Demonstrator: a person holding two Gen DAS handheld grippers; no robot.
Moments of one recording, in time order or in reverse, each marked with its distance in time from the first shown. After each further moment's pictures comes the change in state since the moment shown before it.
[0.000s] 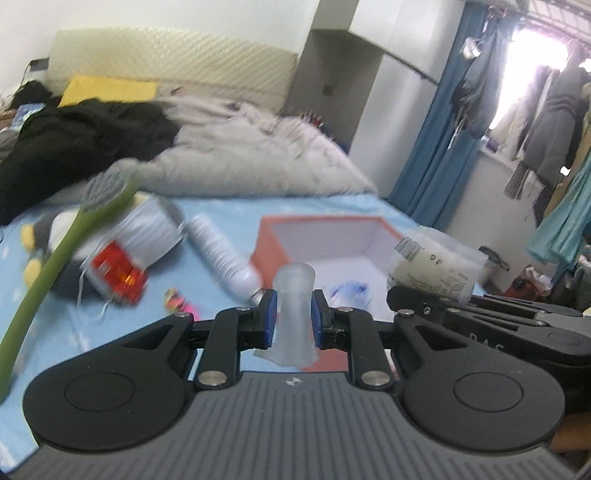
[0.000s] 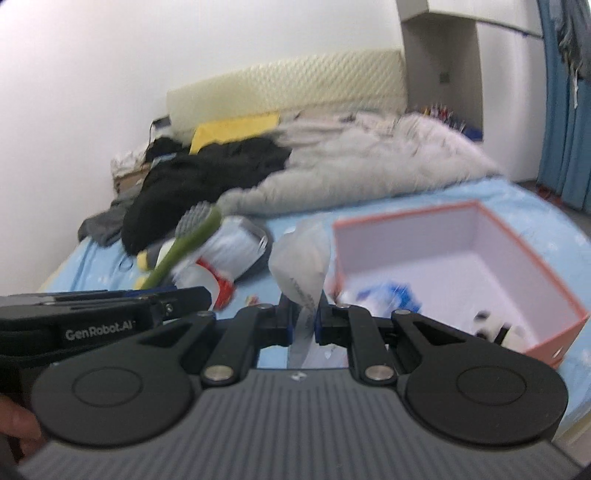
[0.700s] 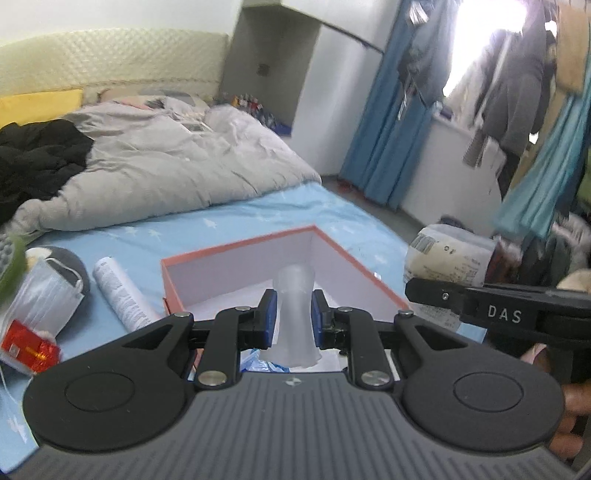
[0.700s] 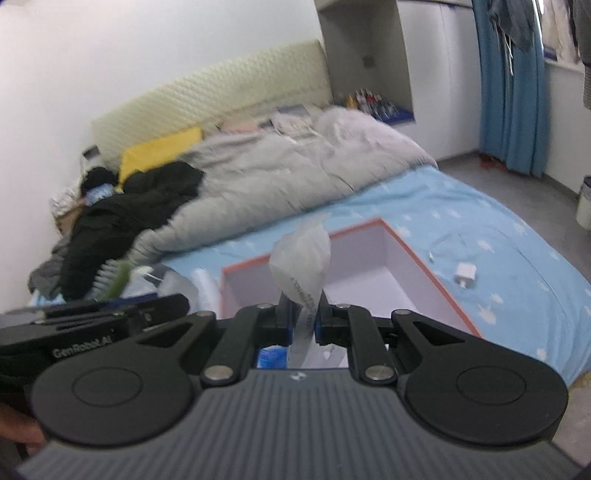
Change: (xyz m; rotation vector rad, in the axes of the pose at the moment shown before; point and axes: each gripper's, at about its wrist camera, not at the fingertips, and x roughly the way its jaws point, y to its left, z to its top) left arm 0.117 -0.093 0.081 0.136 0.106 -0.133; right arm 0.018 -0.125 0.061 0.174 0.068 -0.162
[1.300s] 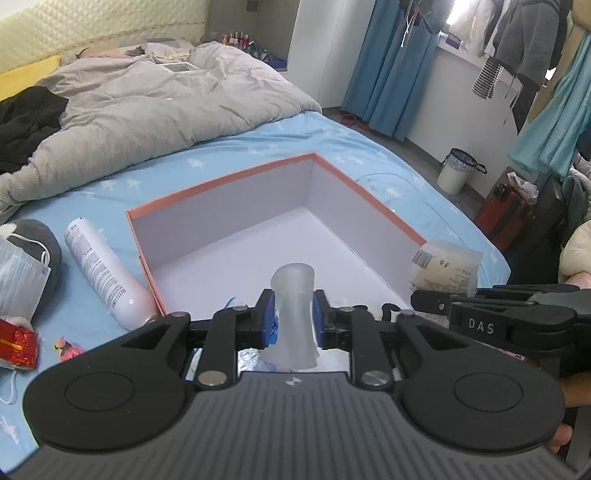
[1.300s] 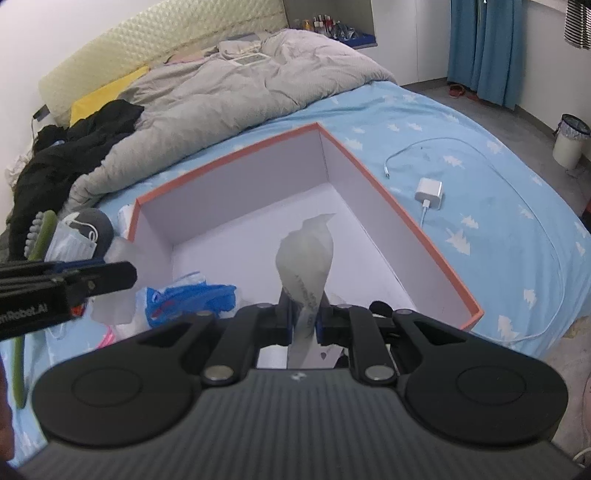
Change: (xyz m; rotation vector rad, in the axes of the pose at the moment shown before) left arm 0.103 -0.008 -0.015 0.051 0.215 0.025; right arm 0.071 -0.061 -0.039 0.057 0.221 -0.103
